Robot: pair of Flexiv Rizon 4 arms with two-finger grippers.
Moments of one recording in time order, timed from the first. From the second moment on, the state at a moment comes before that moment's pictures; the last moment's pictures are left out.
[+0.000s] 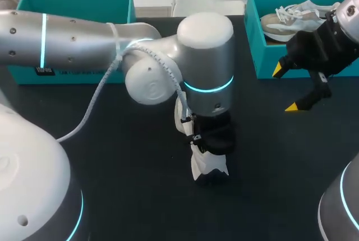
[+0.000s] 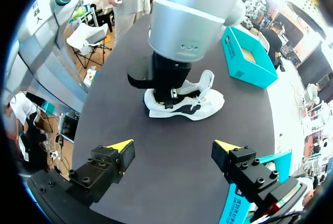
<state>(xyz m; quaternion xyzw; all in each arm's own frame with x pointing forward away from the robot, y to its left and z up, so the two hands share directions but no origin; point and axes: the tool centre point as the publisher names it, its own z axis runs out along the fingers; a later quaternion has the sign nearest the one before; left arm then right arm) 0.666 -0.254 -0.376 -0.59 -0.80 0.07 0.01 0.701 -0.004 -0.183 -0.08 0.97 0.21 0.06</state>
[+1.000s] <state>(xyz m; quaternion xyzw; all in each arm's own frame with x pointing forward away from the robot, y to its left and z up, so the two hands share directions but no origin) 0.732 -0.241 -0.356 -0.55 -0.81 -0.10 -0.17 0.701 -0.004 -0.183 -0.08 0.97 0.21 0.06</state>
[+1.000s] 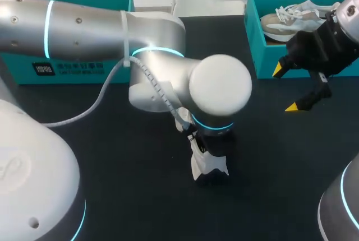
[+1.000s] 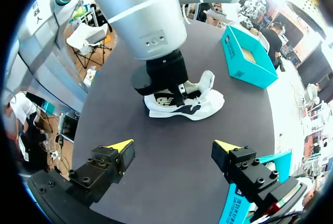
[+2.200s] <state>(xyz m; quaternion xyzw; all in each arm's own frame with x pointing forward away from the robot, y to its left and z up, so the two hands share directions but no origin) 0.757 -0.214 -0.336 -0.61 -0.77 -0.13 -0.15 0.701 -0.004 -0.183 -0.08 0.97 0.21 0.06</state>
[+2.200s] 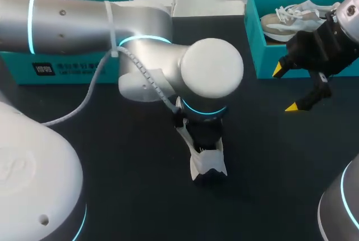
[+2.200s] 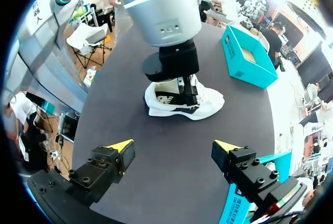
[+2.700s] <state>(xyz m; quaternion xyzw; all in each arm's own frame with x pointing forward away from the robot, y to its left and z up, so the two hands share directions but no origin) 0.795 -0.214 -0.315 -0.60 -0.77 -0.14 -0.16 0.701 -0.004 -0.183 -0.08 0.97 0.21 0.06</state>
